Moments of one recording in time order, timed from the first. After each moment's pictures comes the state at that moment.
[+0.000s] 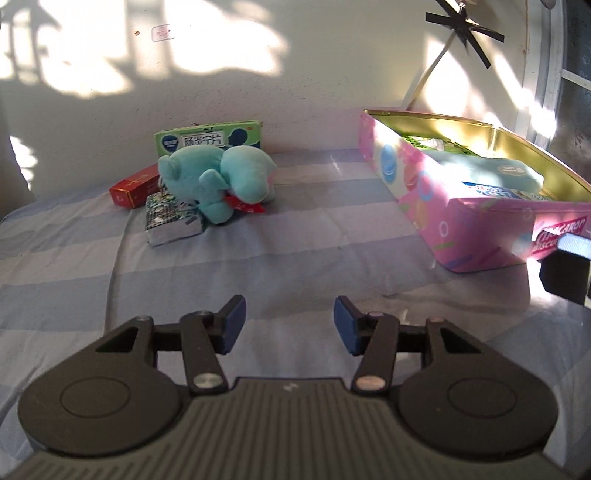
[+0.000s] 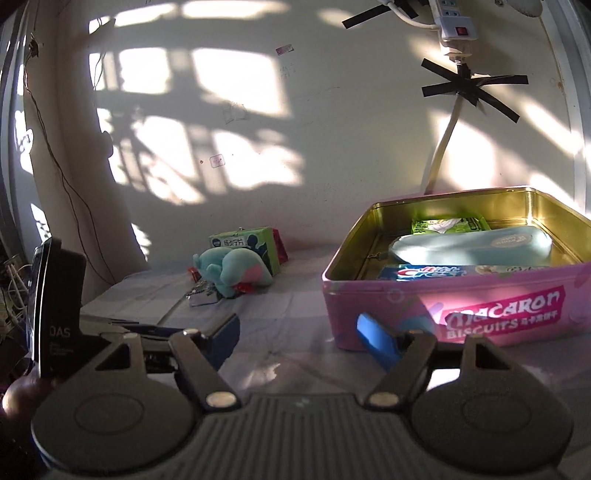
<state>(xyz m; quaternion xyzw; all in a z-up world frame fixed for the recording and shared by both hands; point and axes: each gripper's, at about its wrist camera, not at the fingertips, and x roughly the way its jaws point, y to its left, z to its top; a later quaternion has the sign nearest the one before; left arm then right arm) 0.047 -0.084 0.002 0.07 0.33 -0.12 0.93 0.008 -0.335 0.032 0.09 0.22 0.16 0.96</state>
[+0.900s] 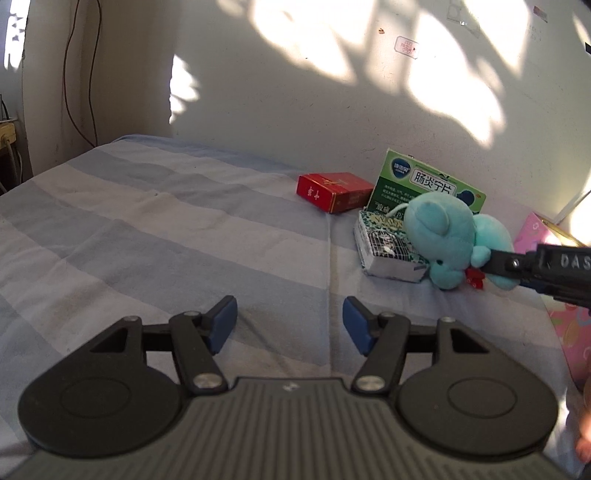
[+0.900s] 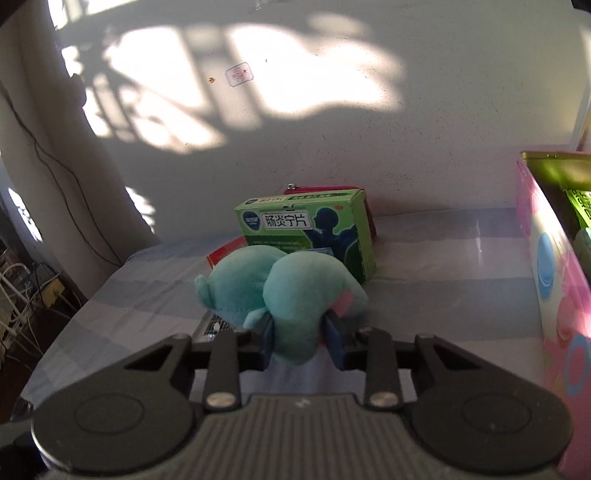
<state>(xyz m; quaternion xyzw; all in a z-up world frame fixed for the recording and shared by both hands) 0.078 0.055 -0.007 -0.11 0.29 0.03 0.95 0.184 -0.205 0.013 0.09 0.33 0.23 0.91</state>
